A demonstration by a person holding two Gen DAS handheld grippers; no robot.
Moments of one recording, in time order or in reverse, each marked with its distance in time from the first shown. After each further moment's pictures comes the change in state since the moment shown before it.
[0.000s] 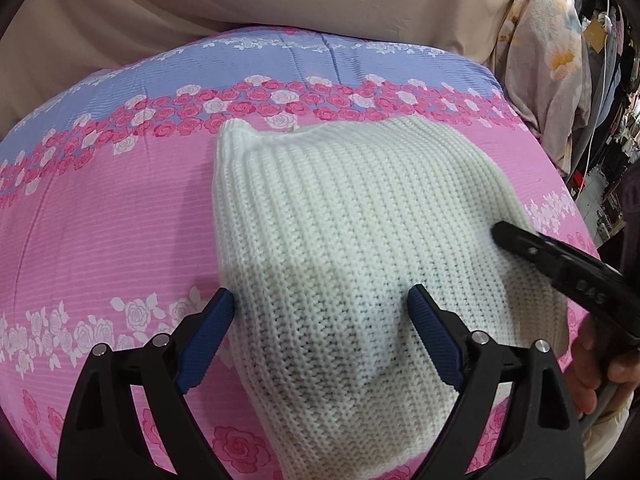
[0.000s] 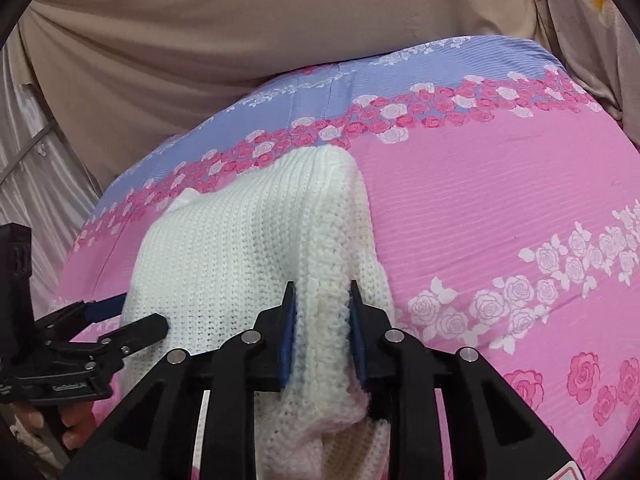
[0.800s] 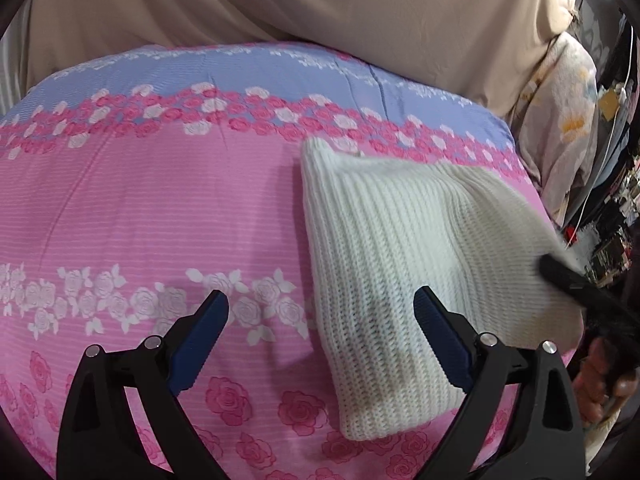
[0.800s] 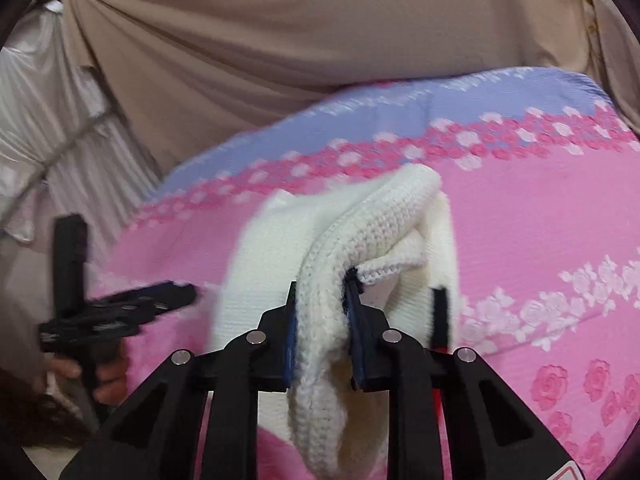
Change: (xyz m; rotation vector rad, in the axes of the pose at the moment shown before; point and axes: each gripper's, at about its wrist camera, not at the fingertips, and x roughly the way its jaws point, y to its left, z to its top) left arm -0.056 0.065 -0.014 -0.177 -0.083 -0.030; right arm -0.061 0.051 0.013 -0.094 -0.063 0.338
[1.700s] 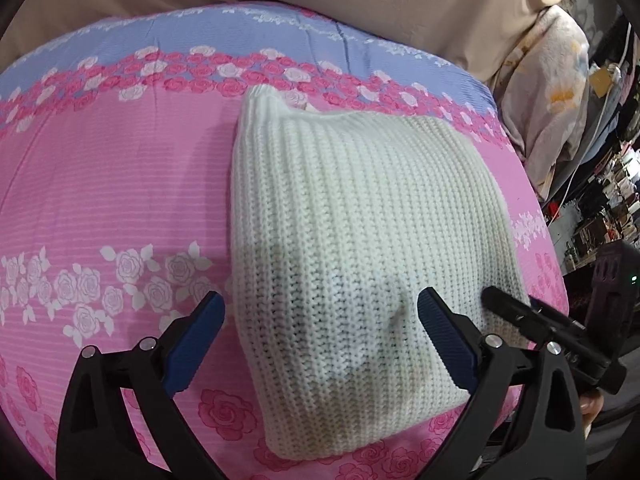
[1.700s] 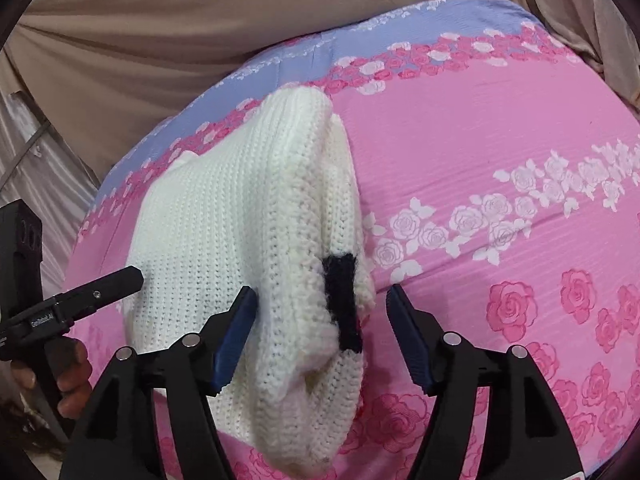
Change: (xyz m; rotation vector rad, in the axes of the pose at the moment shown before) left arm 0.050 -0.037 -0.008 0.015 0.161 -0.086; right arm 0.039 -0.085 -0.055 0.231 0.191 -0.287
